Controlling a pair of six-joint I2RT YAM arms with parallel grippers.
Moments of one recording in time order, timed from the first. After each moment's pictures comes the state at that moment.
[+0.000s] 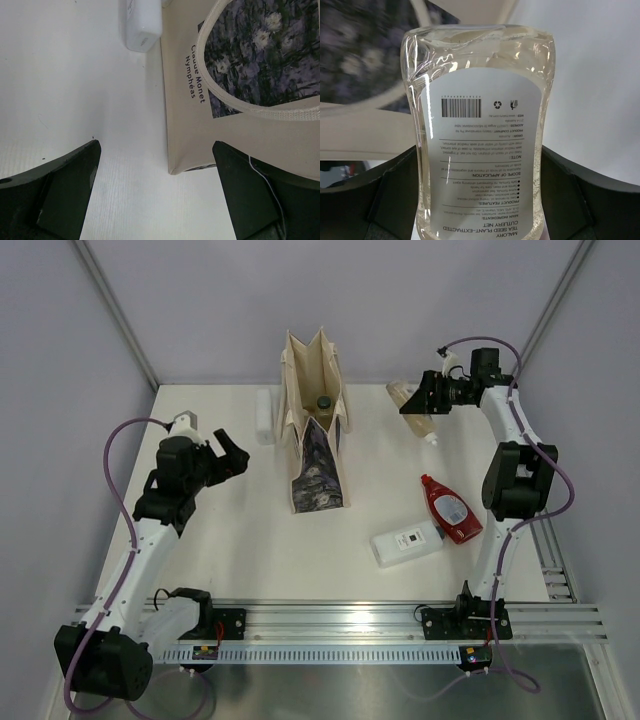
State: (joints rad) left arm -0.14 0.96 0.83 -0.34 0.06 -0.50; right arm -0.08 2.14 1.92 -0.72 -0.94 -0.15
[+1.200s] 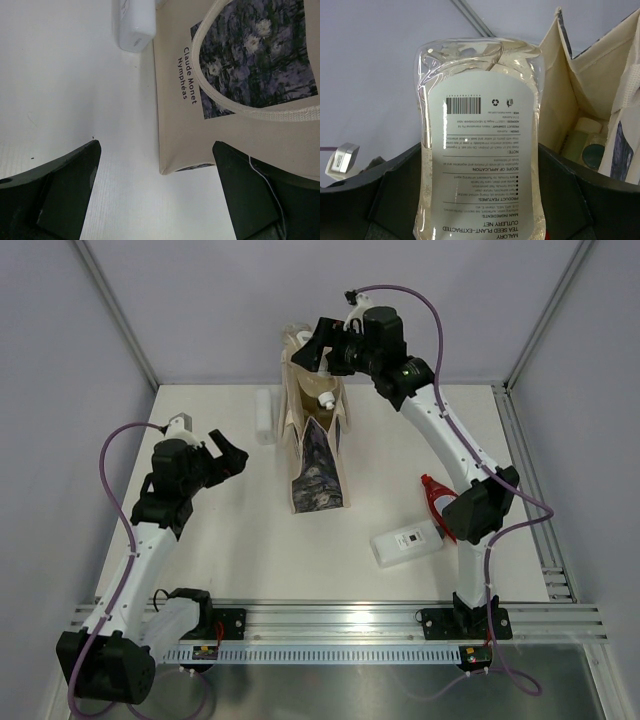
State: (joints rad) left arm -0.10 0.94 0.81 -0.31 0.12 -0.55; right arm 0.51 2.01 2.24 -0.42 -0.34 0.53
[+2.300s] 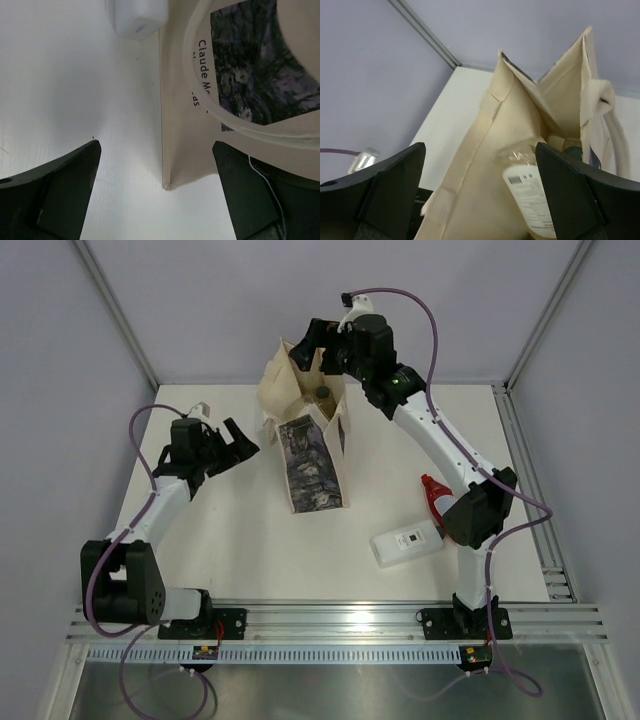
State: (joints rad) left arm -0.05 1.31 0.88 -0.17 0.27 -0.55; right arm 0.58 2.00 2.15 -0.31 -0.07 0.46
